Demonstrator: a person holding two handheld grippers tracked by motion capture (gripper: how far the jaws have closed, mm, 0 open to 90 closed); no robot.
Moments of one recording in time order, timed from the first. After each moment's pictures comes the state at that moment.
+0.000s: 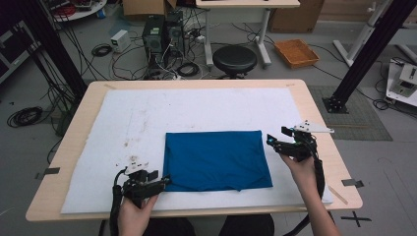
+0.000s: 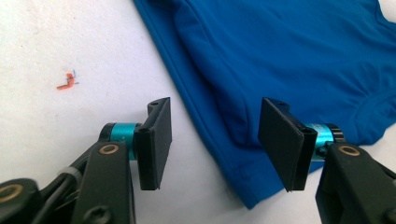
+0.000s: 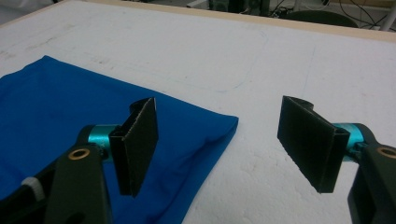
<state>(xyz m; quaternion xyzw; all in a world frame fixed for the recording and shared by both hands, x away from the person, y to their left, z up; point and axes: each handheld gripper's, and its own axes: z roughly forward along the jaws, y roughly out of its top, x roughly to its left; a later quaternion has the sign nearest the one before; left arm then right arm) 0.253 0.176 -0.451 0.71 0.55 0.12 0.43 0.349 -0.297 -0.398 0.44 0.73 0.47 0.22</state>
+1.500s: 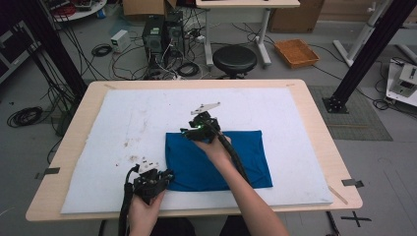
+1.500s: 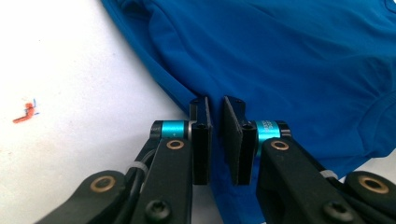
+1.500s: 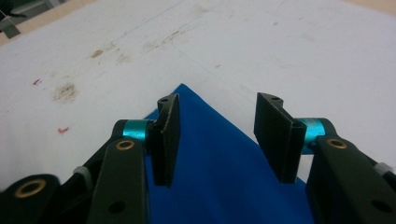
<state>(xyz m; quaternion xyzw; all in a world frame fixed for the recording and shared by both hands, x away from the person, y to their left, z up) 0.259 0.154 -0.453 0.73 0.52 0.15 0.42 0.424 -0.034 -0.405 0.33 0.83 0.43 0.09</state>
